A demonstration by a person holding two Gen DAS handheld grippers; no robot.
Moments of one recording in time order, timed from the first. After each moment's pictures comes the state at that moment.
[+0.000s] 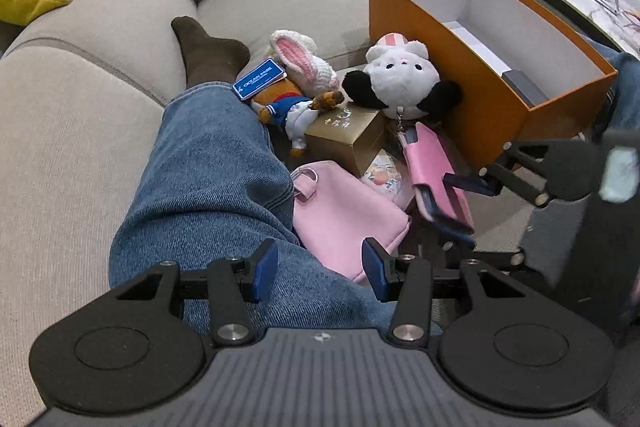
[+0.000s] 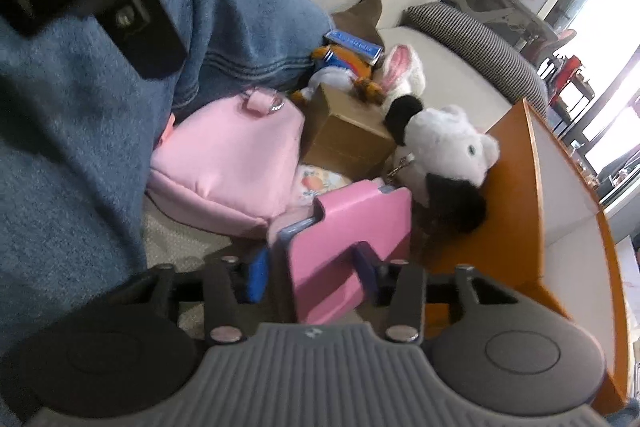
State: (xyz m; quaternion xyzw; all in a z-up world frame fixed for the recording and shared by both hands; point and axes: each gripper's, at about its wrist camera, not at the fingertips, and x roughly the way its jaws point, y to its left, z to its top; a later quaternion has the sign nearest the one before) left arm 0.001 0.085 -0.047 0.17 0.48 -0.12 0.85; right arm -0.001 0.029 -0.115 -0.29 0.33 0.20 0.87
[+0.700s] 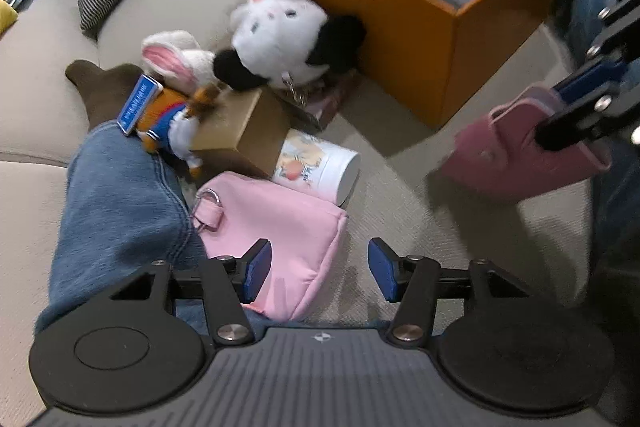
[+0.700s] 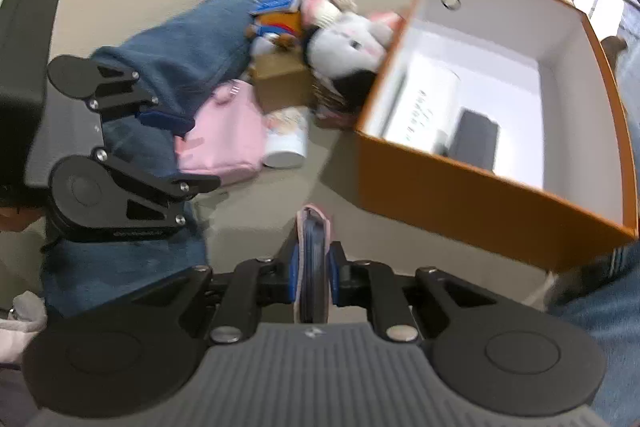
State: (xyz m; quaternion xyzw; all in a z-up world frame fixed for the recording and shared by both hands) left arm 0.021 0.012 -0.115 0.31 0.51 -0.20 0.78; right arm 0.006 -0.092 -0.039 -0.04 0.52 0.22 0.82
